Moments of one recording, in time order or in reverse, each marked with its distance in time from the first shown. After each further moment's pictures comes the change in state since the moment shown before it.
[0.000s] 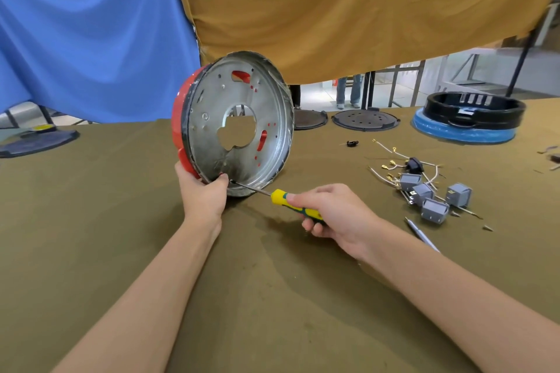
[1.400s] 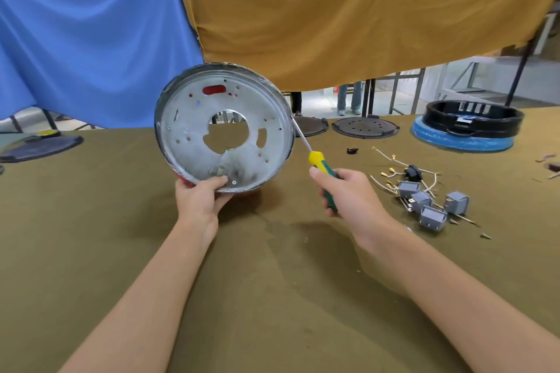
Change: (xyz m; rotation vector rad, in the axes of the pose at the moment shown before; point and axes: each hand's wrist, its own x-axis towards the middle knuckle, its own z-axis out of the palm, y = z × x) left_hand 0.000 0.024 -0.006 -0.318 0.020 -0.346; right_hand 0.009 -0.009 -0.018 -0.080 0.171 -0.307
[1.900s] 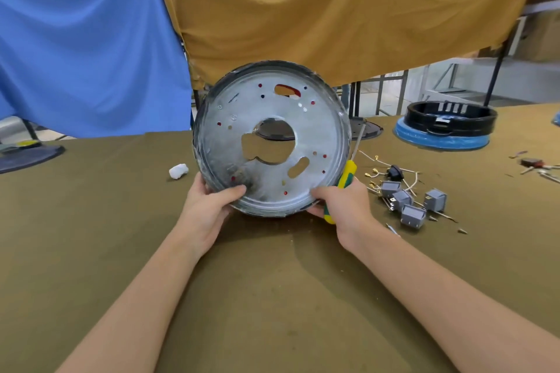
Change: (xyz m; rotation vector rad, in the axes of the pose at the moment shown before) left_hand -0.017 -0.009 0.007 0.176 -0.445 -0.036; right_hand 0.011 0.015 -0.006 0.387 0.224 0.146
